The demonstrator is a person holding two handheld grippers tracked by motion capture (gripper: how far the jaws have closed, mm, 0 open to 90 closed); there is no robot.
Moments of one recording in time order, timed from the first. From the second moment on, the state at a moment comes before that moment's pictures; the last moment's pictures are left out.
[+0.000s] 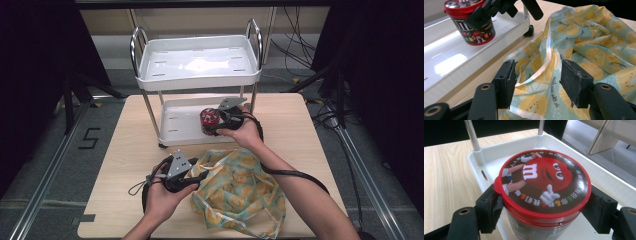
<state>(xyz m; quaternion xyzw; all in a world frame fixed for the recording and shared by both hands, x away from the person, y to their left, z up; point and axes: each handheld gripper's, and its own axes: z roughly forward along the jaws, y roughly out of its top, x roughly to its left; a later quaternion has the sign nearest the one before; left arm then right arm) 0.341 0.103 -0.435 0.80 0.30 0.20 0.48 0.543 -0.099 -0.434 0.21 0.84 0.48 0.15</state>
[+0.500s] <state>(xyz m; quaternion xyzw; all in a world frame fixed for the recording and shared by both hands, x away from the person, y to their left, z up) 0.342 0.102 -0.435 0.80 0.30 0.20 0.48 0.544 -0.097 -0.441 0.22 0.85 0.47 0.13</state>
